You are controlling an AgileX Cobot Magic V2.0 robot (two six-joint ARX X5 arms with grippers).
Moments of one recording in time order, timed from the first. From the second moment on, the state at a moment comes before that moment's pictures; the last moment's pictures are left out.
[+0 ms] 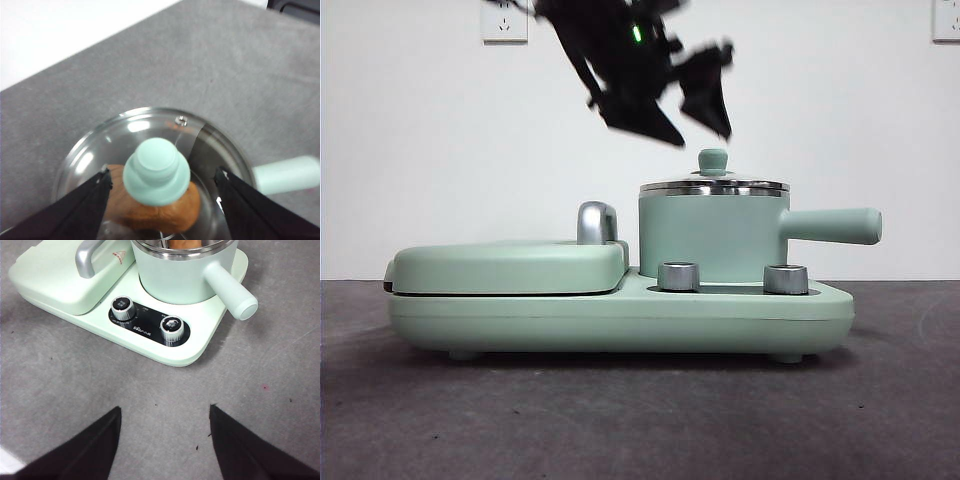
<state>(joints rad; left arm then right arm) -0.66 1.81 1.53 -0.15 0.11 0.08 0.51 0.51 0.79 -0.90 -0.05 0.12</state>
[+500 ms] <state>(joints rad) -0.61 1.56 1.42 -0.48 0.11 -0.16 0.51 0.51 0.79 -0.88 -0.05 0.12</state>
